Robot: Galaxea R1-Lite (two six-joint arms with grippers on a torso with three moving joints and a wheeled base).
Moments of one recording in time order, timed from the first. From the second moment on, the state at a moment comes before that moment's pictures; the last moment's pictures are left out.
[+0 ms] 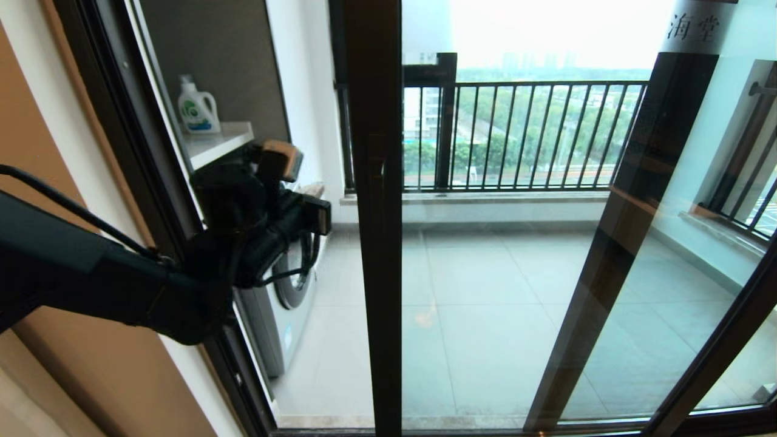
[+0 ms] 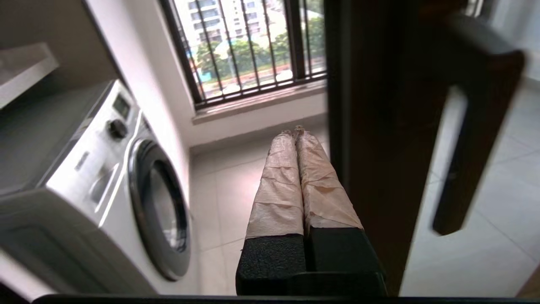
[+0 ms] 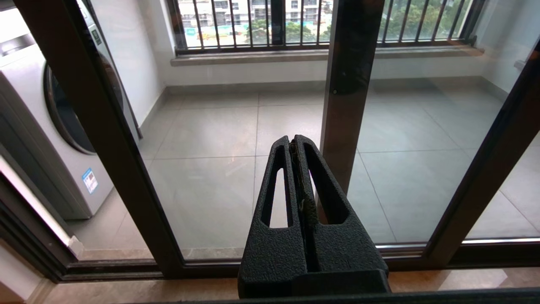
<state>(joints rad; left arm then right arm) -0.41 1.93 -0.96 -1.06 0.15 0.13 0.00 0.00 0.00 -0.03 0.01 -0.01</state>
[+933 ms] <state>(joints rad) 0.08 0.68 -0.31 -0.49 -0.33 -0.15 0.00 0.00 0.00 -0.03 0.01 -0.01</state>
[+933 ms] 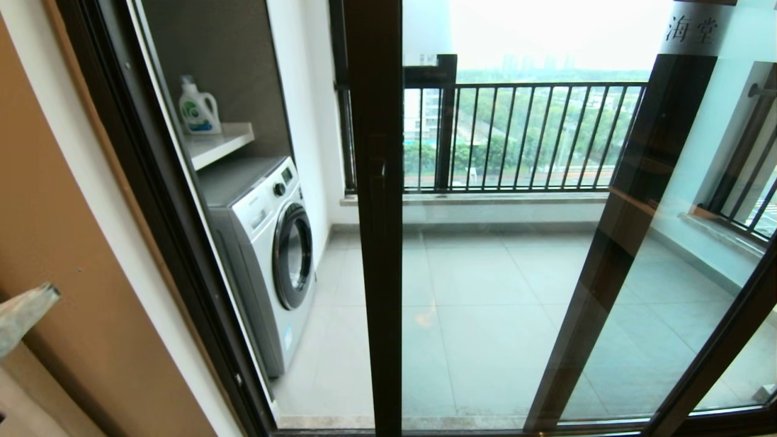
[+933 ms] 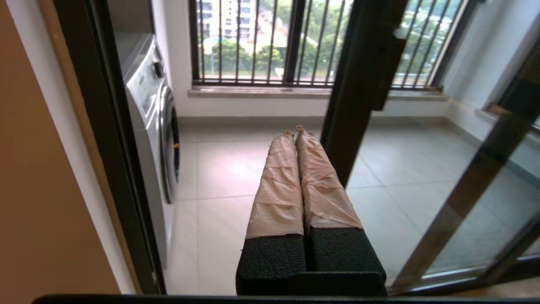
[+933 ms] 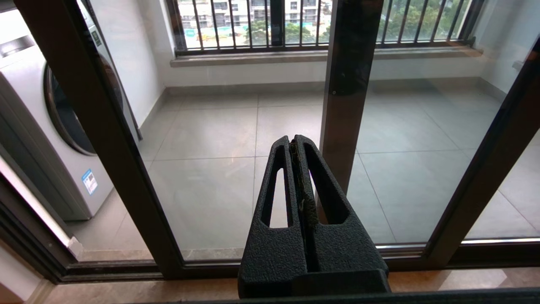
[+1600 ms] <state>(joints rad) -0.01 0.06 -0.15 0.15 -0.22 0.08 0.00 0.00 0.00 -0.03 0.01 -0.01</state>
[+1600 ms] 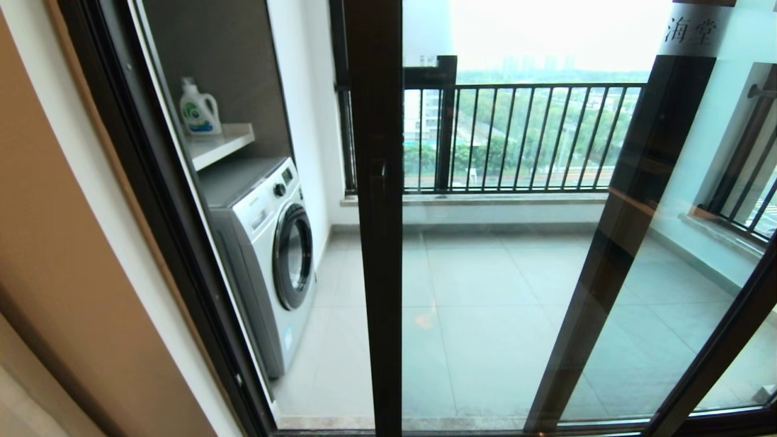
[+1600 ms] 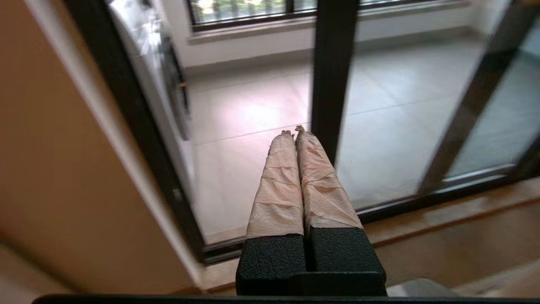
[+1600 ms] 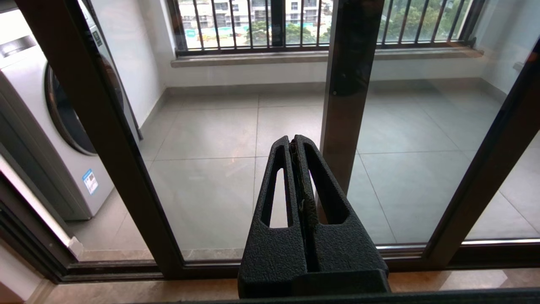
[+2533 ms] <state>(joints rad) 0.00 0.00 -0.02 0.06 -0.03 0.07 0.00 0.00 0.00 -0.03 0.01 -0.01</state>
